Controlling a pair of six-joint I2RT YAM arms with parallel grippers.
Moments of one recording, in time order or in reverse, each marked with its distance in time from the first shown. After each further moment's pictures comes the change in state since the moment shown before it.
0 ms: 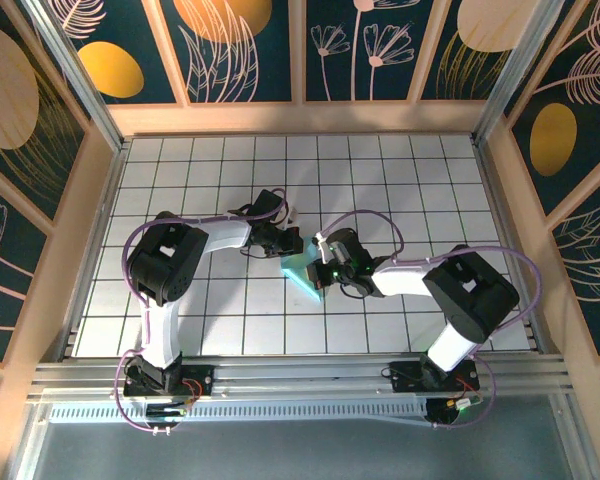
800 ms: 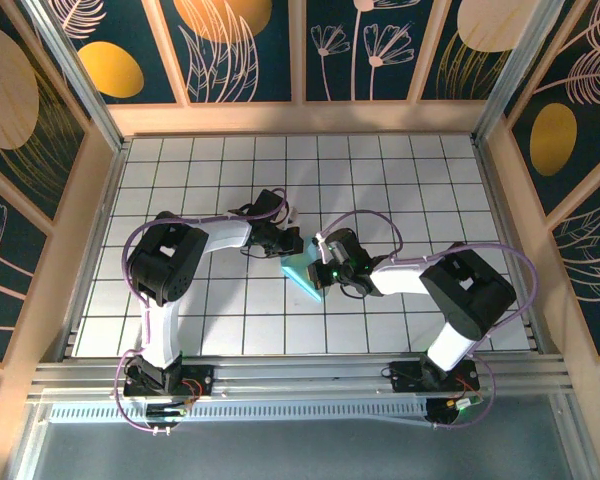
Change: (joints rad) left arm -0.001 0.000 0.005 -0.009 -0.007 0.000; right arm -0.001 0.019 0.009 -0.016 0.026 0.000
